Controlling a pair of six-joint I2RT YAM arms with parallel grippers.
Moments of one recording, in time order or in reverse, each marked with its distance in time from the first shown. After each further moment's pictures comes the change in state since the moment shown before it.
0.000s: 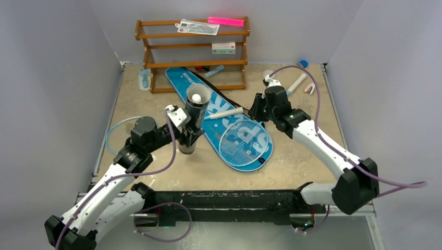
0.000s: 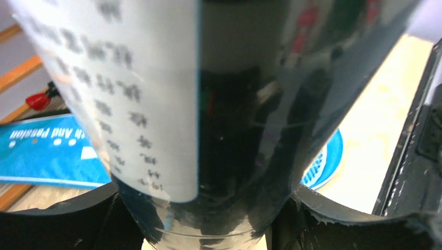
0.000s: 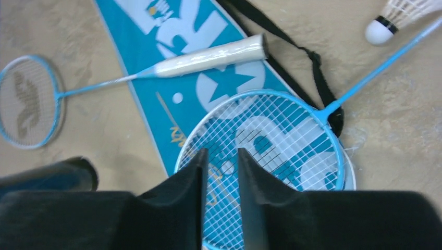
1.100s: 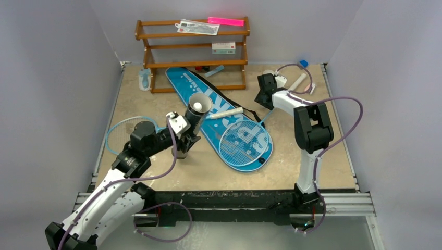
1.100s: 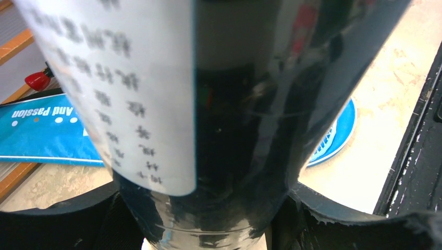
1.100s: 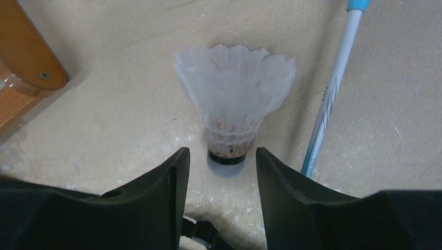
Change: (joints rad) left arm 0.028 -0.072 -0.058 -0.108 0.002 0.098; right arm -0.224 0.742 0.357 0.082 0.349 0.244
